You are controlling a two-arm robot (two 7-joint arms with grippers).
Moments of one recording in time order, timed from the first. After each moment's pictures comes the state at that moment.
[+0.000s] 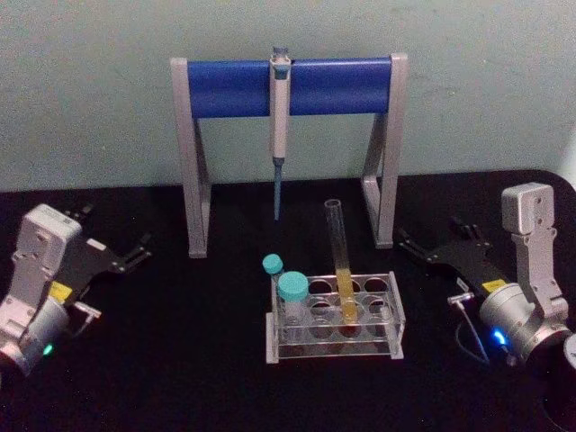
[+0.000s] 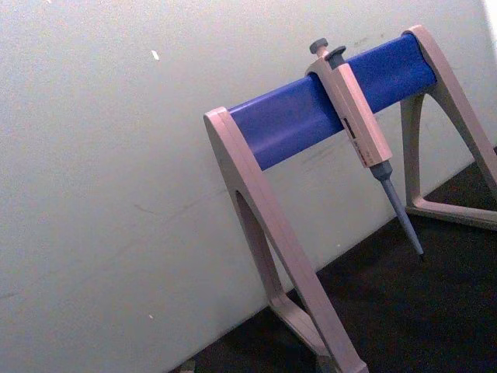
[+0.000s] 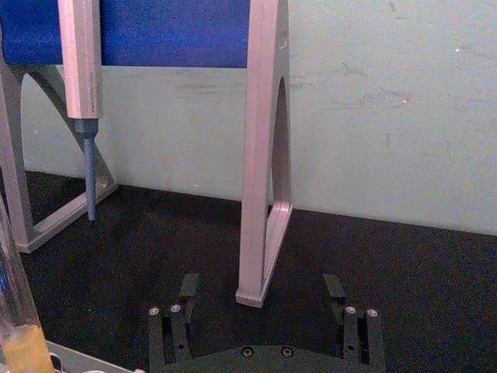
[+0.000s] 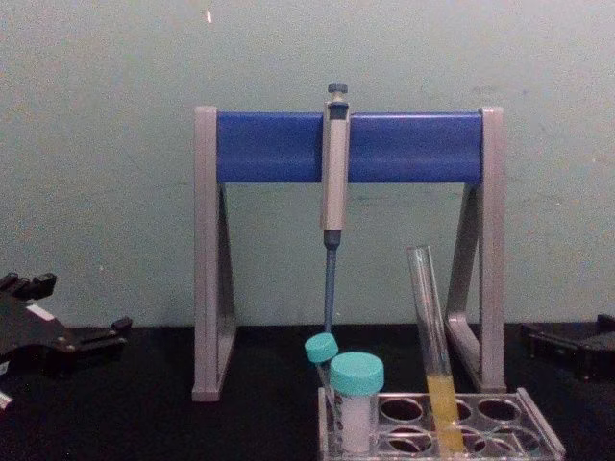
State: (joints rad) left arm -0.20 0.60 0.45 -1.41 -0.25 -0.12 0.03; right arm 0.16 0.33 -0.26 -1.41 0.34 0.05 0.12
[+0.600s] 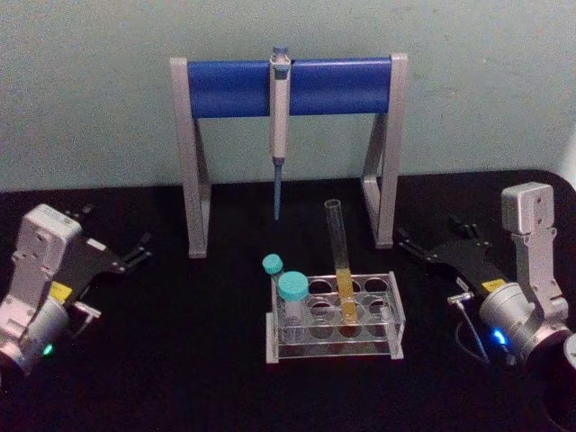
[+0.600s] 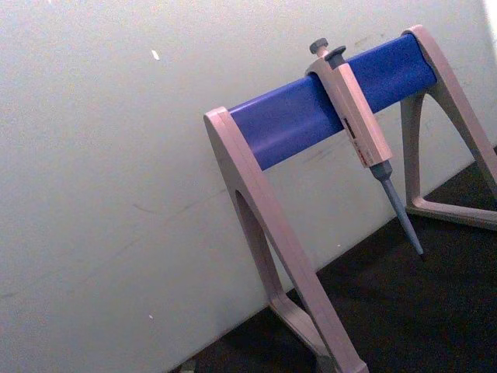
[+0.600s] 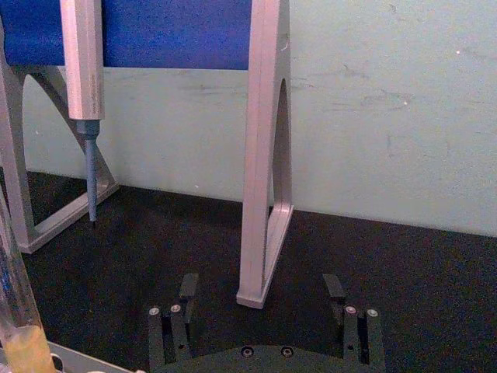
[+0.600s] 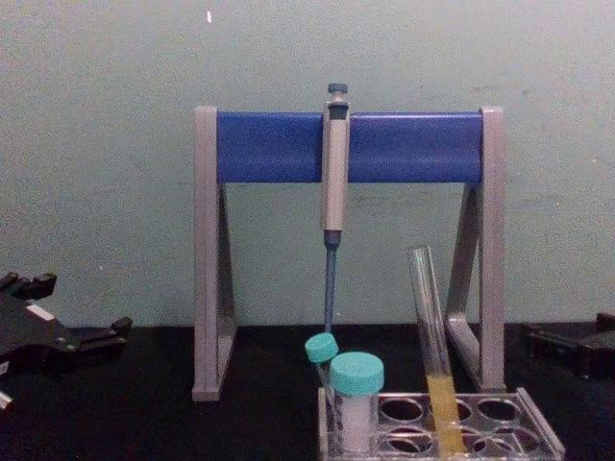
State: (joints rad) left arm -0.20 0.60 0.45 -1.41 -0.25 -0.12 0.03; right arm 0.16 0.33 -0.26 -1.41 0.34 0.05 0.12
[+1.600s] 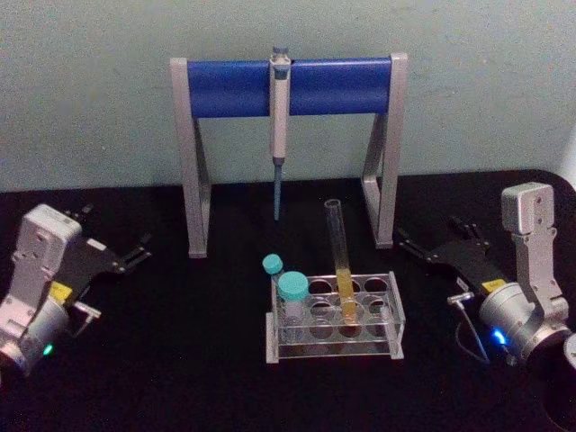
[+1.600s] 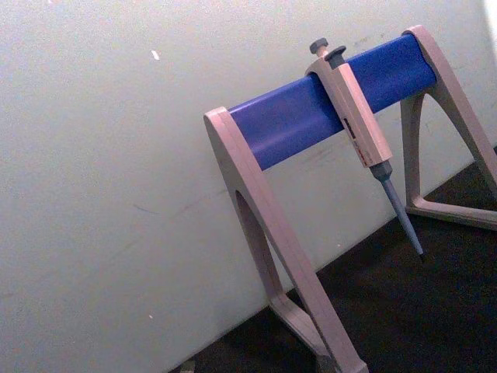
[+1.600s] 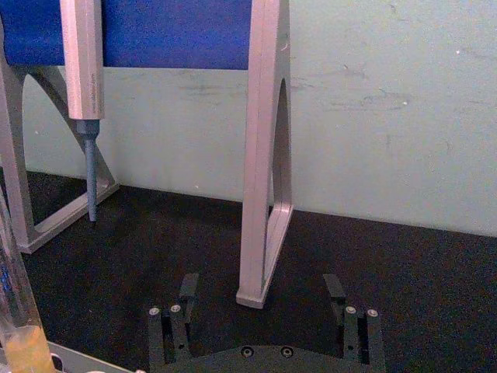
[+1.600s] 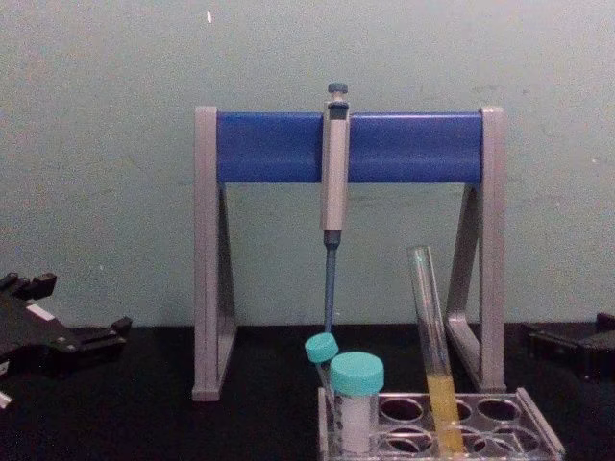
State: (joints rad) left arm -0.20 0.60 0.45 -1.41 -0.25 -0.12 0.03; right arm 0.16 0.33 -0.27 -1.41 0.34 0.05 0.12
